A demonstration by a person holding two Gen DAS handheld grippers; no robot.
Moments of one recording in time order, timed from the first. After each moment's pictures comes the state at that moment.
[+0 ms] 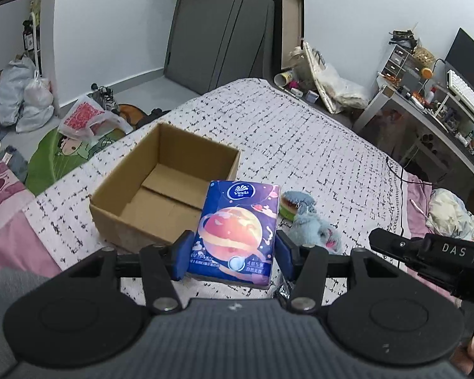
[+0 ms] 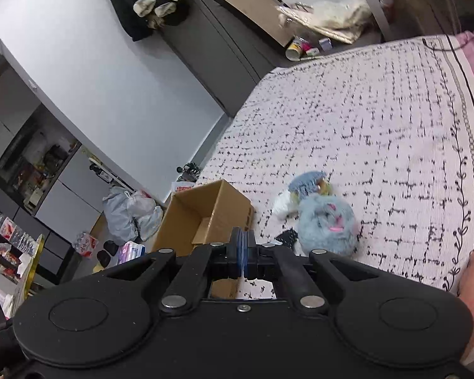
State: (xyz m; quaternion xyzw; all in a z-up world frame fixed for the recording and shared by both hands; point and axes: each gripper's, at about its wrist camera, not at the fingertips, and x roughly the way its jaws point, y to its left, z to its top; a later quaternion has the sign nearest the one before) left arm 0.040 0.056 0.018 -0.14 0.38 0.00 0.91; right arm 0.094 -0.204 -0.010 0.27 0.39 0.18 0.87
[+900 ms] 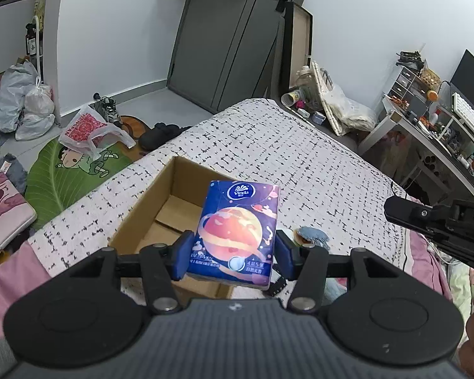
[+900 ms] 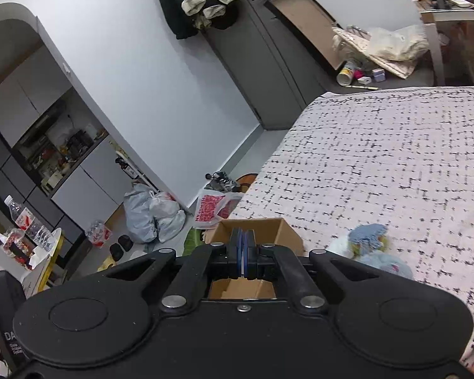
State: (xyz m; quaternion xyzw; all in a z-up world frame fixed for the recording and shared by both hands) left arm 0.075 0.103 0.032 -0.16 0.36 0.01 0.92; right arm 0.139 -0.148 0.044 0.22 0.35 0.23 0.88
